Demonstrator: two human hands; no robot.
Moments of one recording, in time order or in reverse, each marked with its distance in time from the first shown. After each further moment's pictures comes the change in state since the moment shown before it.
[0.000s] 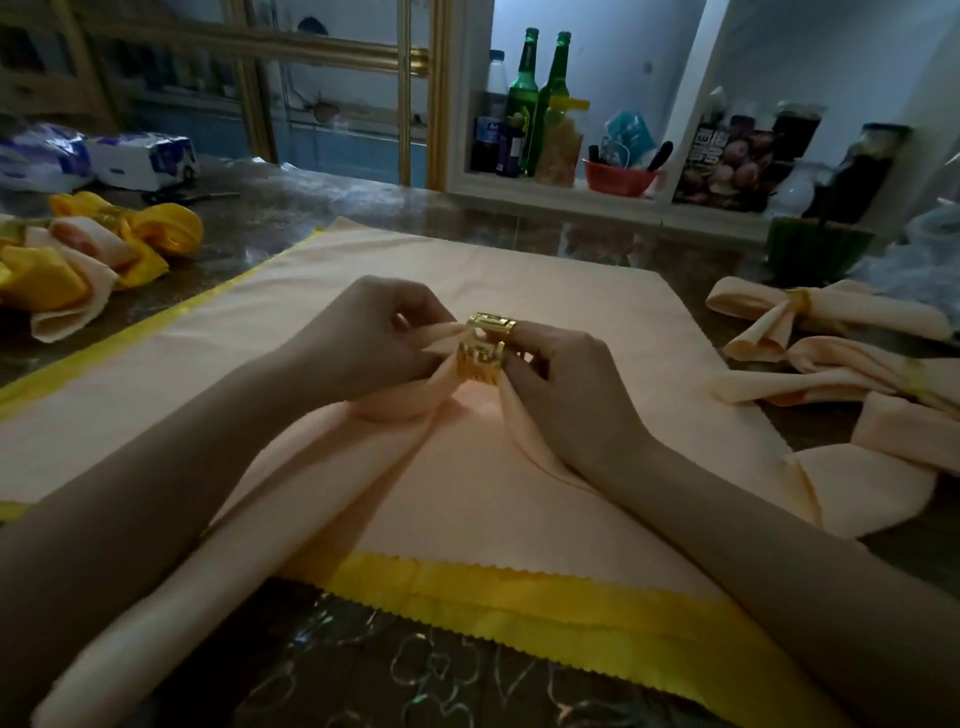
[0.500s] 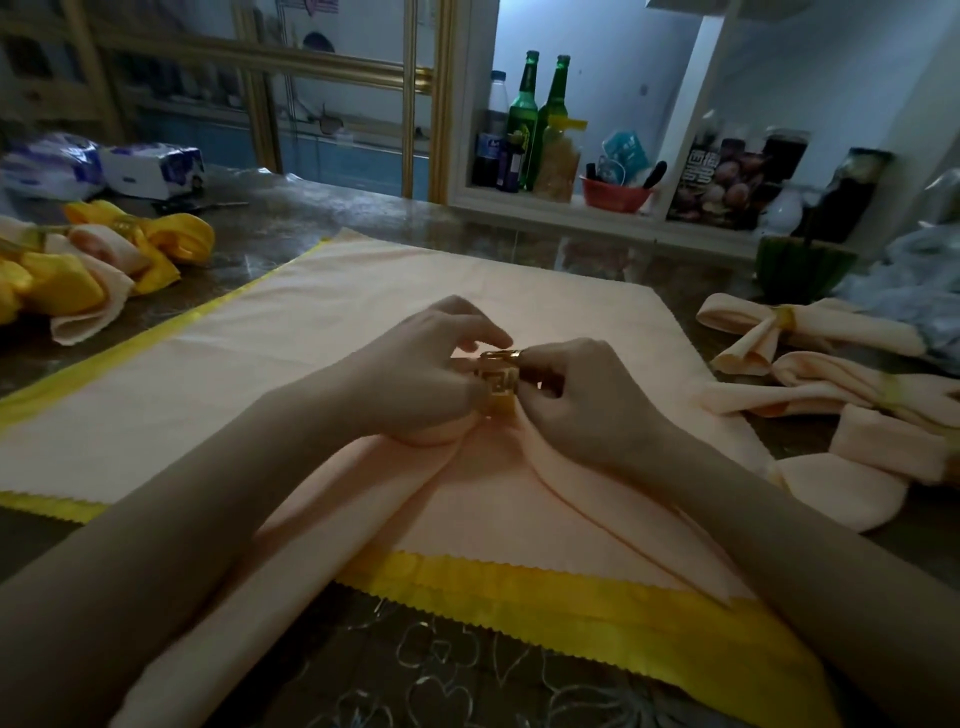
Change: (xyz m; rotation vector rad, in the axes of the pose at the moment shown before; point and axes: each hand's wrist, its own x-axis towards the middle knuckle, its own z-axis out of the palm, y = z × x) left_hand -0.010 0.022 0.011 0.061 -0.179 0.140; right_hand -0.001 0.003 -0.021 -0.170 -0.185 -0.038
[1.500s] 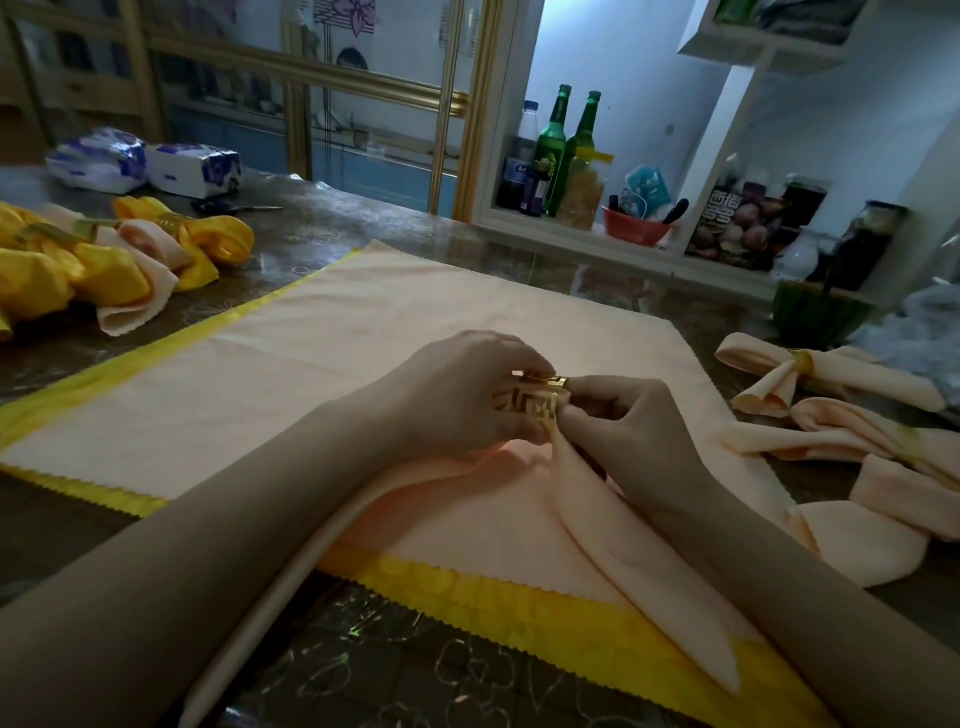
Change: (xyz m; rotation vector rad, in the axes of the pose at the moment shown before) left_hand -0.002 -0.004 -0.002 0.176 0.037 0.188; right_hand -0.014 -0.018 -0.003 0.462 0.132 0.190
